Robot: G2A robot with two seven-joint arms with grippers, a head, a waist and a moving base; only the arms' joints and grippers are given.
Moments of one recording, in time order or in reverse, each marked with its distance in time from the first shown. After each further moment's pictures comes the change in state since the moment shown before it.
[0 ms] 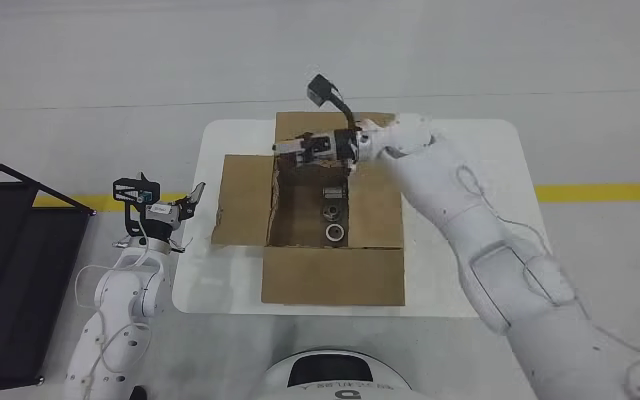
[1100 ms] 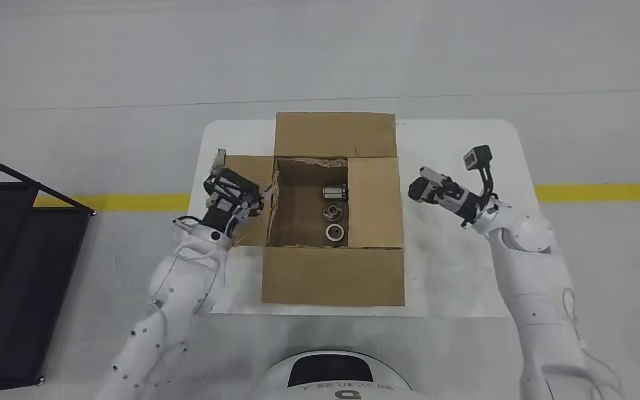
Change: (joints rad) left arm -0.133 -0.020 0.359 -0.183 0.525 -0.028 -0.197; right arm -0.646 0.248 0.657 -0.354 -0.111 0.147 -0.109
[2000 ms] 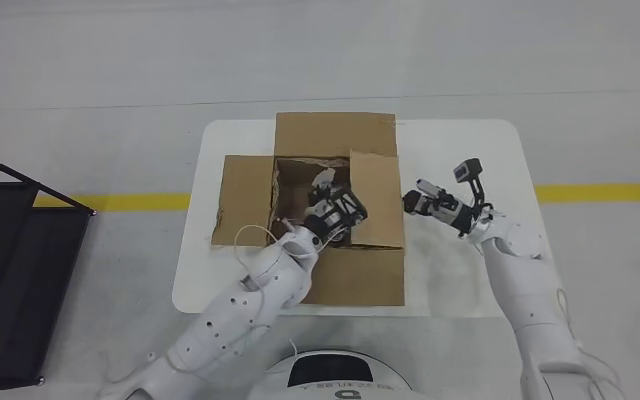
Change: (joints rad) left arm -0.314 -0.145 0.458 0.327 -0.006 0.108 -0.027; right arm -0.007 0.014 -0.058 0.101 0.170 -0.051 0.096
